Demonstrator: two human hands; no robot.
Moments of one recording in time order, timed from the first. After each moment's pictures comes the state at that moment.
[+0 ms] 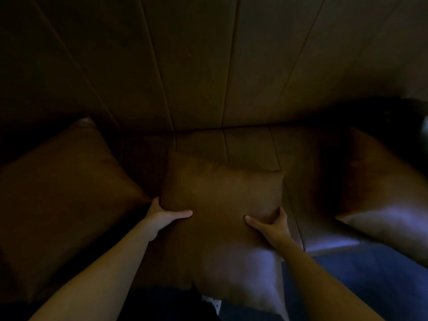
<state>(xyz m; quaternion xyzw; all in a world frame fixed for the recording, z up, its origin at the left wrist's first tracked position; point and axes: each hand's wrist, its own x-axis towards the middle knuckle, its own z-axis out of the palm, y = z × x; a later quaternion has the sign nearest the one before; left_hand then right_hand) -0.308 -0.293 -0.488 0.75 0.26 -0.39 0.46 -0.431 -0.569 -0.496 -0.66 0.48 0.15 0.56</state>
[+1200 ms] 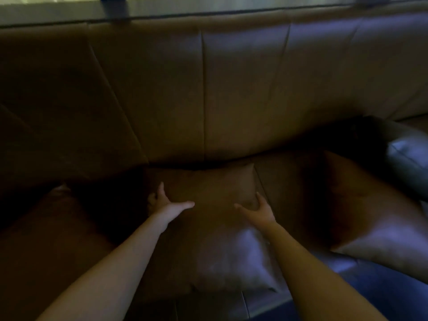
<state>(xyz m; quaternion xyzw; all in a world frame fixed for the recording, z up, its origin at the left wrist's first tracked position) -0.170 -0.389 -0.431 0.85 0.15 -0.32 0.39 -0.298 -0.594 -0.424 -0.67 0.46 0.11 0.58</state>
